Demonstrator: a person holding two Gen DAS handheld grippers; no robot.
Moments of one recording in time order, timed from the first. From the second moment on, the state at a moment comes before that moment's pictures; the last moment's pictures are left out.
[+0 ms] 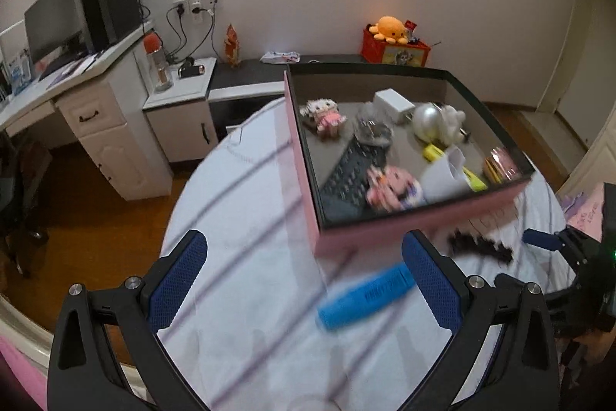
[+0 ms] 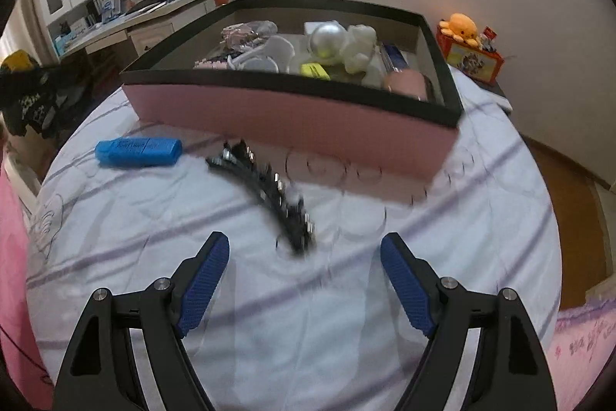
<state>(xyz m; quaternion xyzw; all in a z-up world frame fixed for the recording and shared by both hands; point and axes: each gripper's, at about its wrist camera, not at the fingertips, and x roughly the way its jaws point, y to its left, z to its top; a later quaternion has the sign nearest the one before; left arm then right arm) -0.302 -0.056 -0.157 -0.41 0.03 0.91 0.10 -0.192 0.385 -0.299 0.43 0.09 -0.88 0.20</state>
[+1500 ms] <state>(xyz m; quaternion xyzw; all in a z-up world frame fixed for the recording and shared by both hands) -0.369 -0.024 -0.202 -0.46 0.07 0.88 0.08 -0.203 0.495 -0.308 0.43 0.03 -0.89 0.13</state>
